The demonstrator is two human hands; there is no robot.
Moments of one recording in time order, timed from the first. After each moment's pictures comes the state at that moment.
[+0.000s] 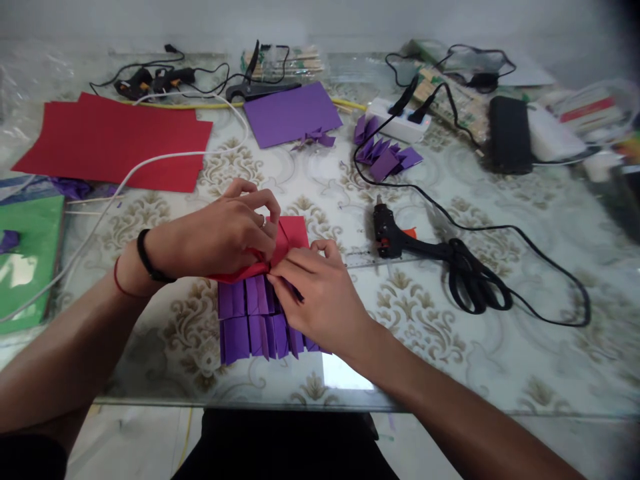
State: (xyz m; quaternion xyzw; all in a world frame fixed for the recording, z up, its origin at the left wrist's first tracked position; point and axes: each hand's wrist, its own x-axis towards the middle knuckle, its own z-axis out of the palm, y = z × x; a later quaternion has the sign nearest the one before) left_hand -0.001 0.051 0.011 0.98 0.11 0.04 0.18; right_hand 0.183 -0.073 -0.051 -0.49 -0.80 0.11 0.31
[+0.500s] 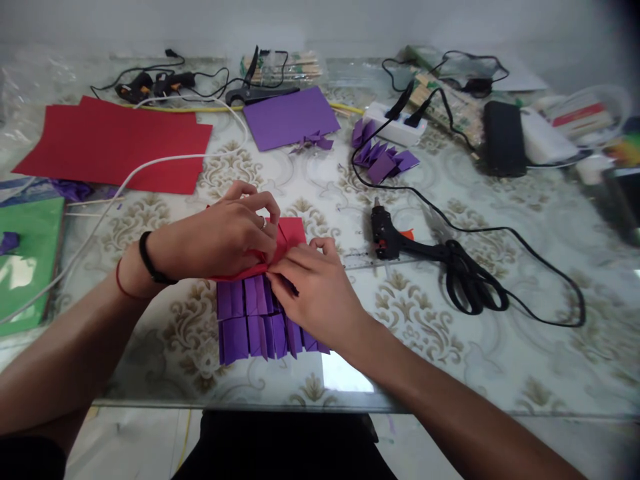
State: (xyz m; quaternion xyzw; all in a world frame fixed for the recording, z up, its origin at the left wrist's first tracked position) left_hand 0.000 0.050 0.011 0.98 0.12 0.04 0.18; right_hand 0.180 -0.066 -0.054 -0.50 -0.81 0.09 0.29
